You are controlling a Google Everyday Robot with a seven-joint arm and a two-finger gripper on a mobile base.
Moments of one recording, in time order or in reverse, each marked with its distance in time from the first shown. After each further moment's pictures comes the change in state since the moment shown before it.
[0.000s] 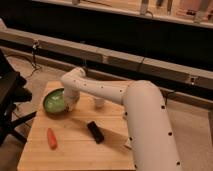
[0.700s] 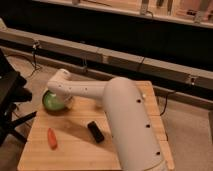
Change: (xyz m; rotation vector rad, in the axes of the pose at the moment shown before) arm 0.019 -0.035 0.024 -0.091 0.260 -0.102
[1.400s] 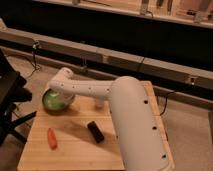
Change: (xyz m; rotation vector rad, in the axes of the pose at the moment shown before) arm 0.010 0.010 -0.005 0.016 -0.010 0.009
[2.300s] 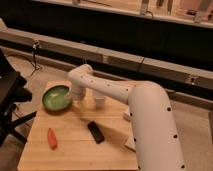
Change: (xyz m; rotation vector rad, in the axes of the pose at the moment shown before) arm 0.010 0.033 -0.027 0.060 -0.197 0.055
